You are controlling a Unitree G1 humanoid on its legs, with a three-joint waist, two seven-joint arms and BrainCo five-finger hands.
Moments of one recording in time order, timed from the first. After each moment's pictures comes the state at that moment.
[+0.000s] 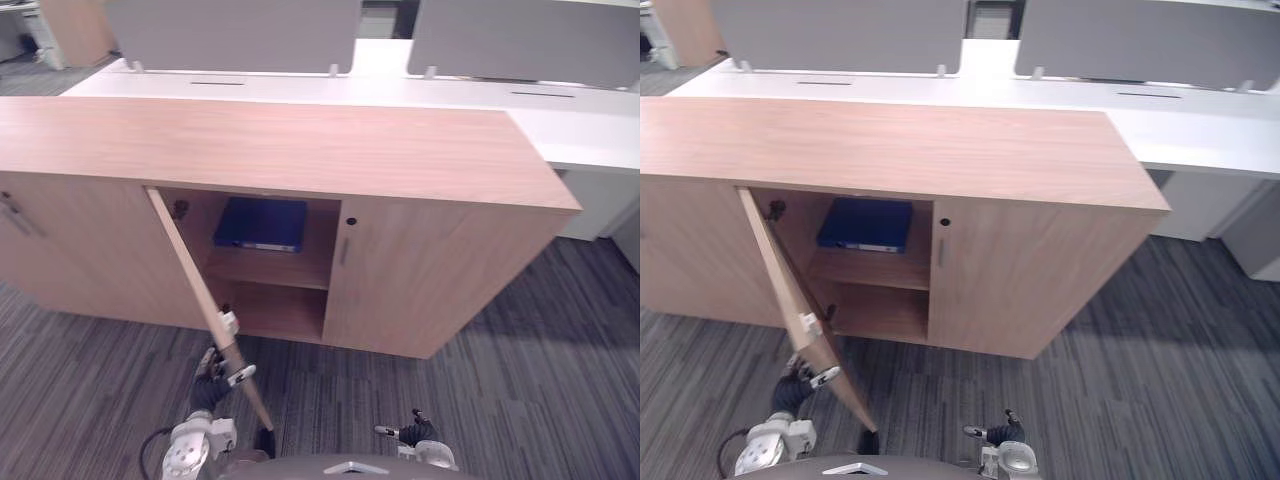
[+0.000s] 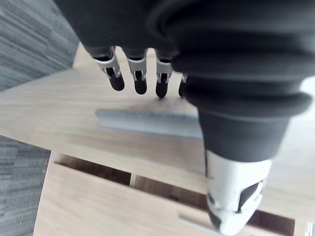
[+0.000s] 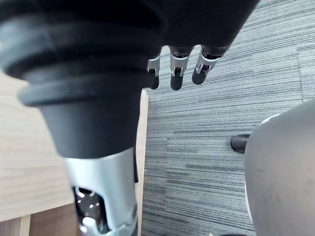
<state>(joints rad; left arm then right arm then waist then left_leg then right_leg) 0.37 0.07 -0.14 0.18 -0.18 -0.08 0.08 0.12 -0.04 -0.12 0.88 -0.06 0.01 -0.19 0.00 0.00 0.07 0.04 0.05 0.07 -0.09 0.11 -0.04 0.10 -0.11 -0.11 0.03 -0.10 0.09</state>
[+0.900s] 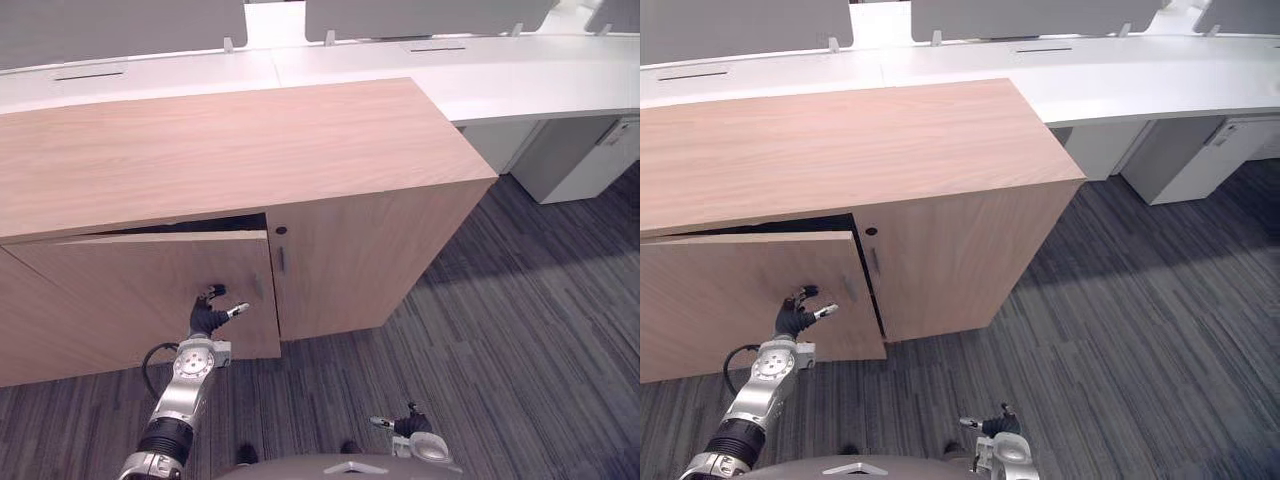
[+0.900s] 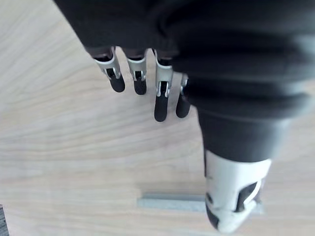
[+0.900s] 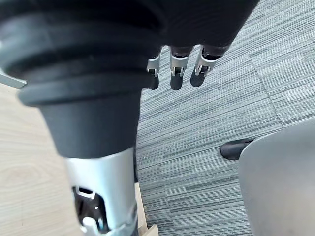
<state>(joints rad) -0.06 0.18 -0.08 0.47 -0.09 -0.03 0.23 0.08 -0.02 -0.15 0.89 -0.04 0.03 -0.20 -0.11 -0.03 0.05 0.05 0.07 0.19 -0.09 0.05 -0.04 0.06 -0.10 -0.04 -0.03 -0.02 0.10</state>
